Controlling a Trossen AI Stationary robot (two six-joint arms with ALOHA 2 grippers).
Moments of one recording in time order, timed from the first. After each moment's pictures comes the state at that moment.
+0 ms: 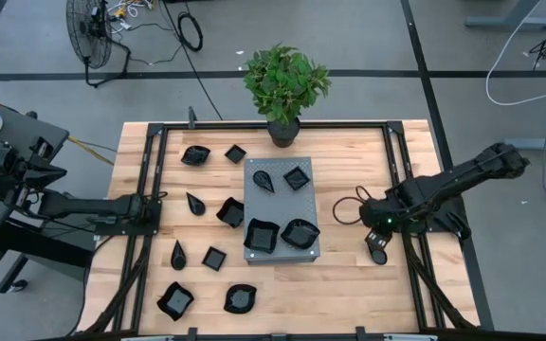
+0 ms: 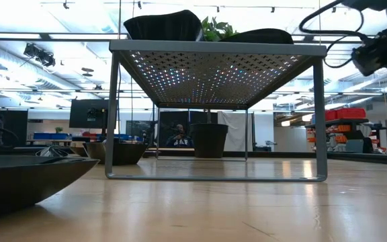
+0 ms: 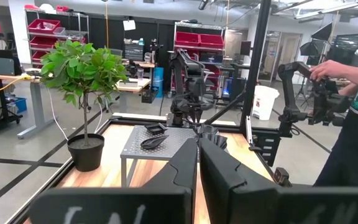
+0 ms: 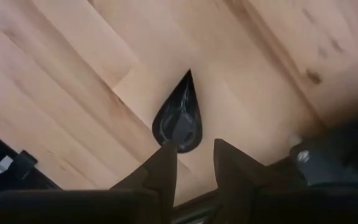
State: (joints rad) left arm -0.04 0.01 1.52 -1.45 -0.07 -0.09; right arm 0.33 1.03 0.72 -1.13 -0.24 1.05
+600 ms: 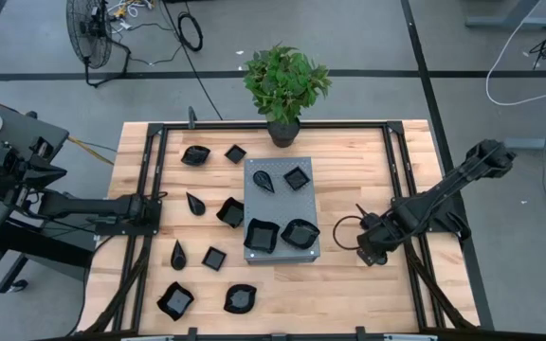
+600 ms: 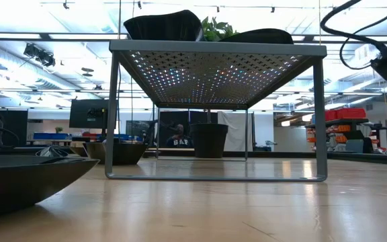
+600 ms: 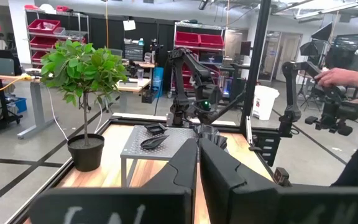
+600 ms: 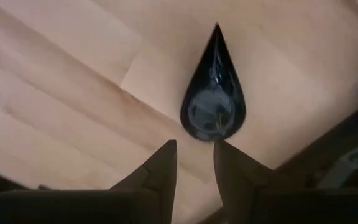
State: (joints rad) left arm -0.04 0.01 1.52 -1.45 -0.07 -0.09; right arm 0.56 1.21 0.72 -0.97 -0.22 1.53
